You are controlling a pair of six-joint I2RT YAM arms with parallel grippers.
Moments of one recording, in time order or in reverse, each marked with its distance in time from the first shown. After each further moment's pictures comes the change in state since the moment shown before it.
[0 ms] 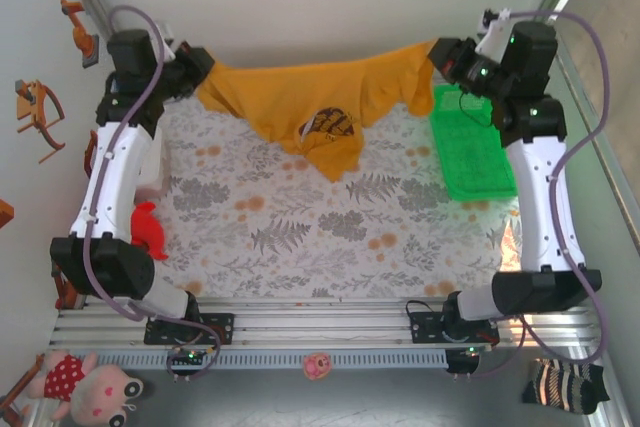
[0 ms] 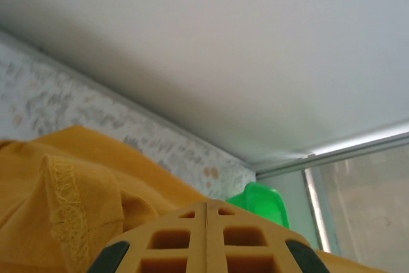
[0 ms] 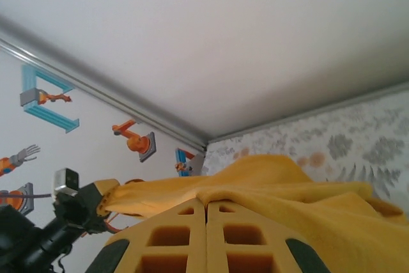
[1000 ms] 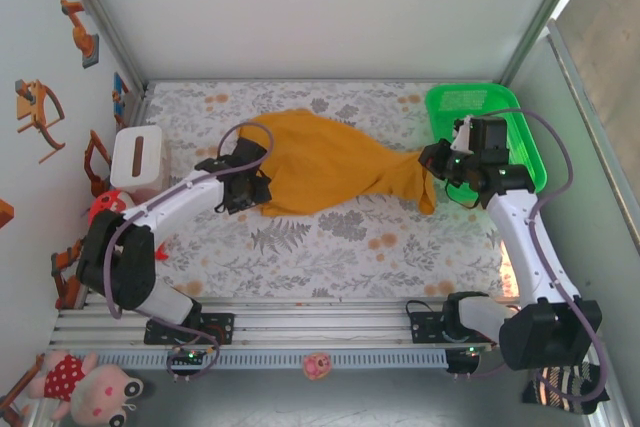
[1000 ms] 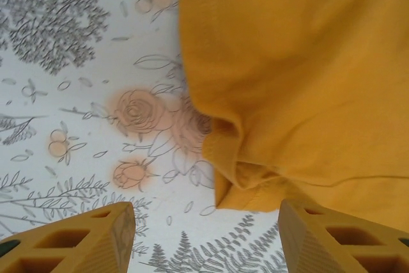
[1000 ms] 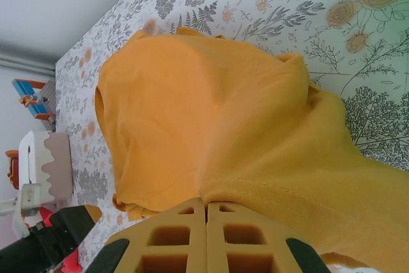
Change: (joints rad) left arm -0.447 0.012 -0.579 -0.253 -0.608 -0.021; right arm 0.010 -0.238 -0.613 -0.138 0.183 -0.153
